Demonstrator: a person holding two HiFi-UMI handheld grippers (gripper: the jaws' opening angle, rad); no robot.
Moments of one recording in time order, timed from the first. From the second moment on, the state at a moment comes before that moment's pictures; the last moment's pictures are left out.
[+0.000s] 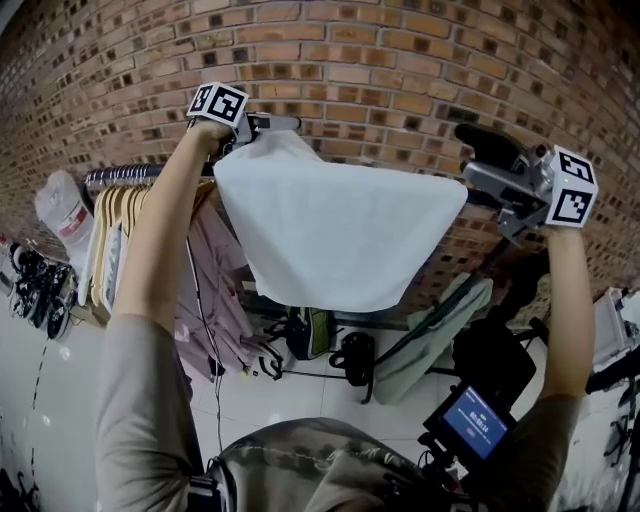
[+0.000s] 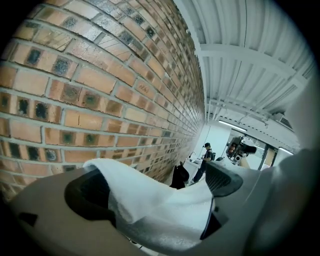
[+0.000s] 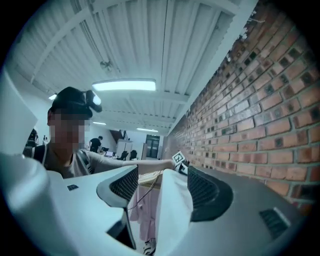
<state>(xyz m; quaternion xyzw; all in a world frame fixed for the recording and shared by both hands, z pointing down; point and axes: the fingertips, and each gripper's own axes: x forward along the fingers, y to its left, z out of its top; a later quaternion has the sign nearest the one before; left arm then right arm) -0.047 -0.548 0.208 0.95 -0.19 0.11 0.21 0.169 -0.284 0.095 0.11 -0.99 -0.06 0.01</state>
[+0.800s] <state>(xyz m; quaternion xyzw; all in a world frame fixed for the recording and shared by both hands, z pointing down) -0.042 -0.544 0.212 0.95 -0.19 0.12 0.21 0.227 -0.307 0.225 0.19 -0.98 0.11 -0.05</state>
